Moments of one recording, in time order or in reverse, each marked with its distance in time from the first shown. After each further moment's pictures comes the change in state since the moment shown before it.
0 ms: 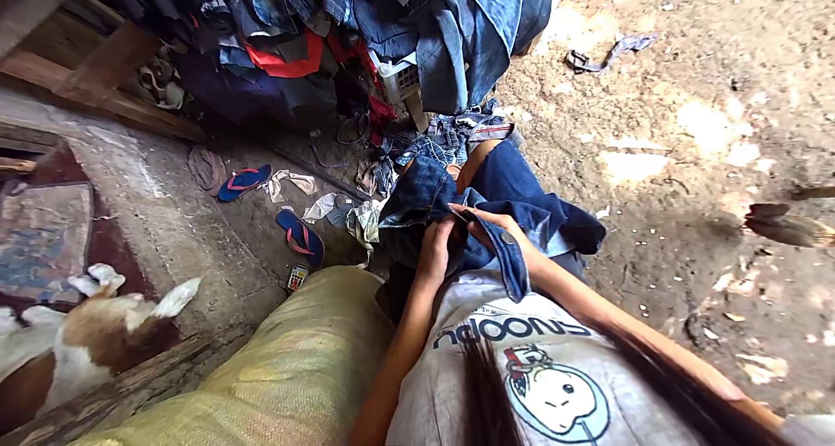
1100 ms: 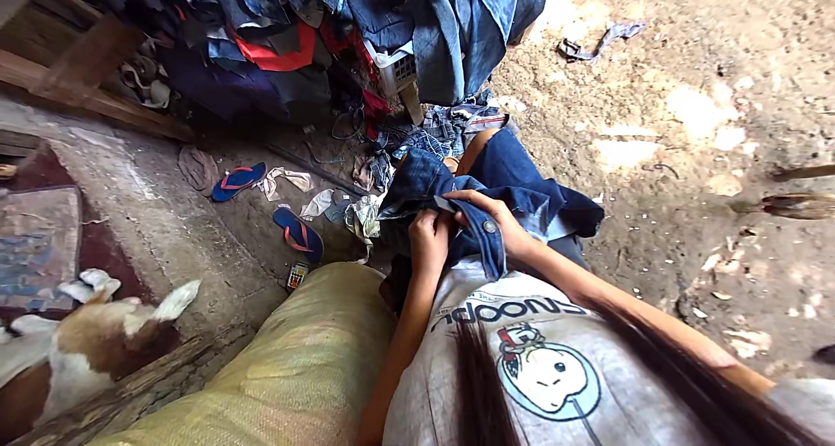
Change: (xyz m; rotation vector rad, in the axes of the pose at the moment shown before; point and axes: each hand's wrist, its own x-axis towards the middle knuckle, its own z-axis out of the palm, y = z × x) left_hand 0.006 -0.004 -0.018 0.604 0.149 0.251; right_hand 0.013 0.013 0.008 -0.073 -0.007 0.012
